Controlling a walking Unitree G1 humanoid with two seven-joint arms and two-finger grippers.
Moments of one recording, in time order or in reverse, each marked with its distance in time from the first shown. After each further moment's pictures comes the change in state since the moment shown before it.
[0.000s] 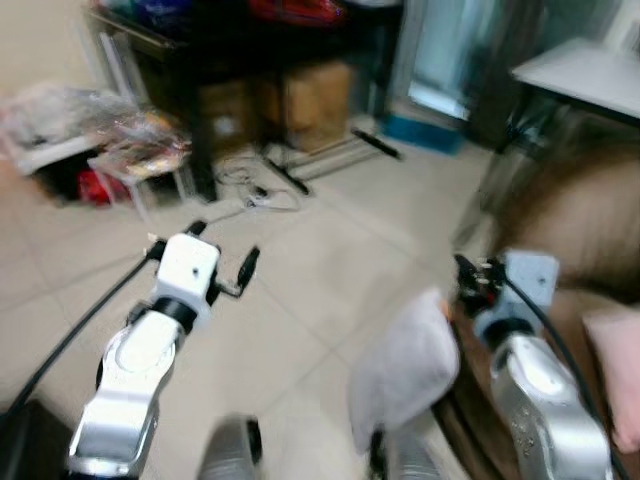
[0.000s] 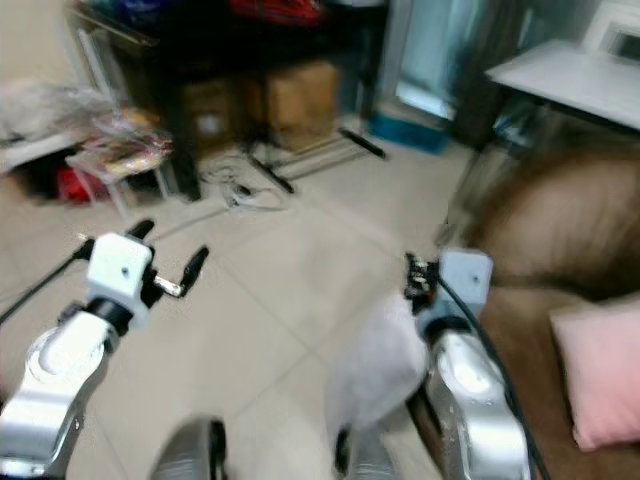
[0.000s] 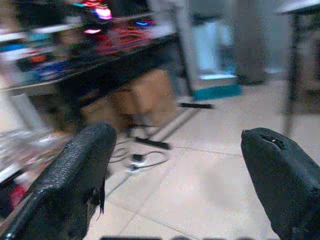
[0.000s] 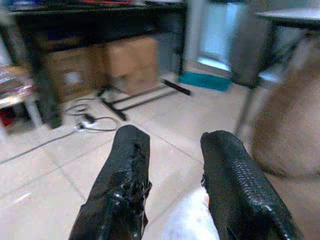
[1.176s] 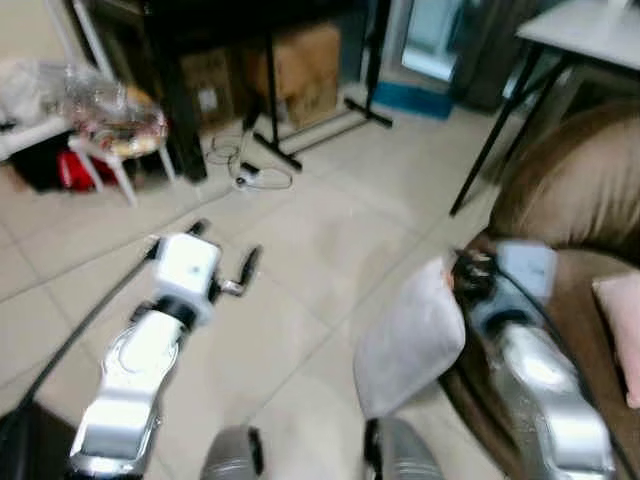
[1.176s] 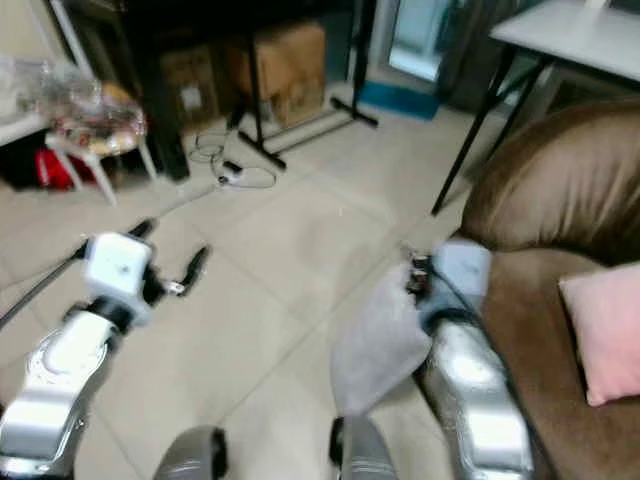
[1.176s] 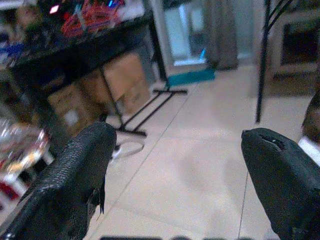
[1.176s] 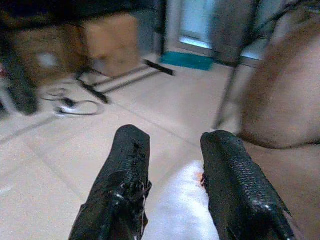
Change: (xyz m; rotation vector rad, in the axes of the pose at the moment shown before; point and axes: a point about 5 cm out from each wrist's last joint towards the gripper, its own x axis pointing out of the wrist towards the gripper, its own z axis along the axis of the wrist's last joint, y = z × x) left arm 0.004 -0.004 -0.002 -0.020 0.009 -0.019; right arm 0.003 -0.006 -0.006 -0.022 0.035 -0.024
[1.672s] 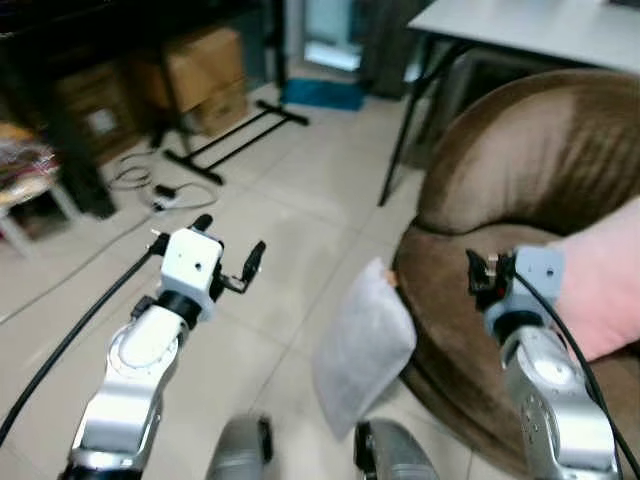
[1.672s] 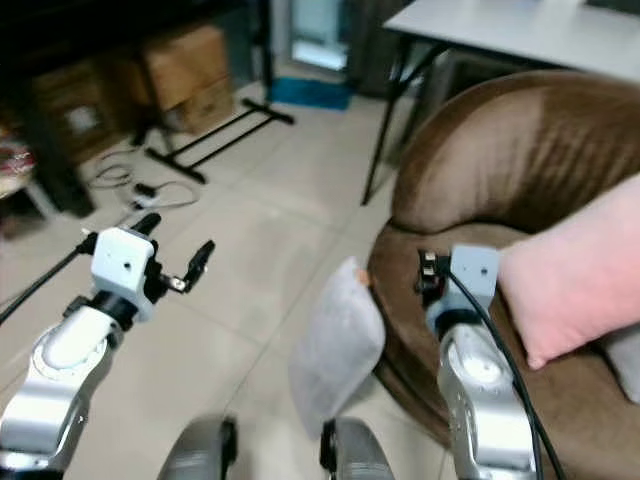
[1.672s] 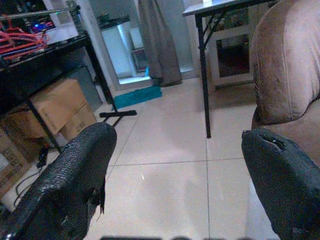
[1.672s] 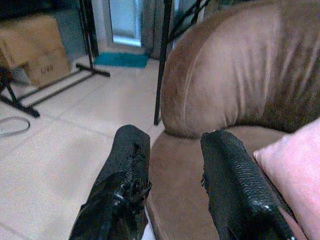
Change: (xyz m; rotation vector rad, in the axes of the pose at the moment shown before) left arm 0.001 0.004 0.000 0.015 0.003 -0.003; right arm 0.002 0.002 0.005 0.012 -0.024 -0.001
